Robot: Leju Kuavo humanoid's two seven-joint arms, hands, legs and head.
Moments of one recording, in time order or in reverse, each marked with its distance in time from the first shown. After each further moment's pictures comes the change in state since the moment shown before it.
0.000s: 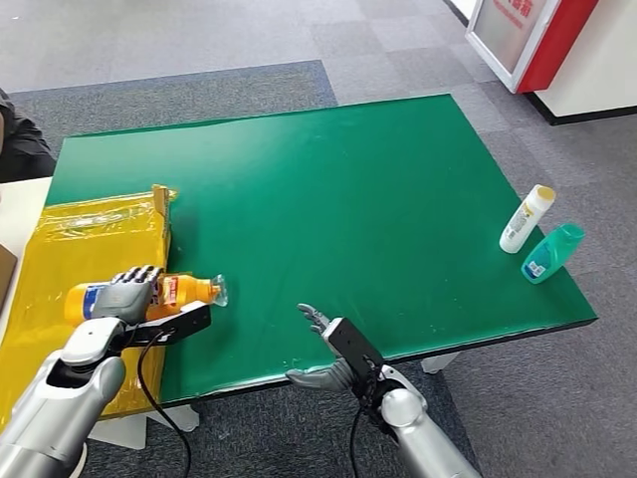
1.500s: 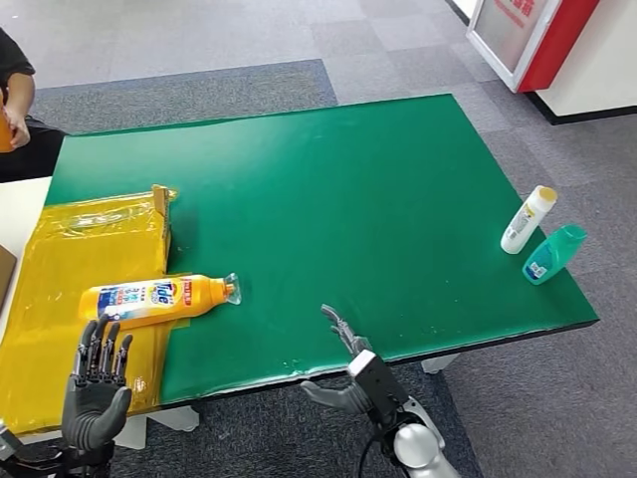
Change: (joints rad) left arm 0.555 -0.330 0.649 -0.291 1.364 -0.457 -0.832; right arm 0.208 0.017 -0.057 -0.232 0.082 -0.120 -0.169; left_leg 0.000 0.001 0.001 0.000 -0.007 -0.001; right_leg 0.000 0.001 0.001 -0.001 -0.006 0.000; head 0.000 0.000
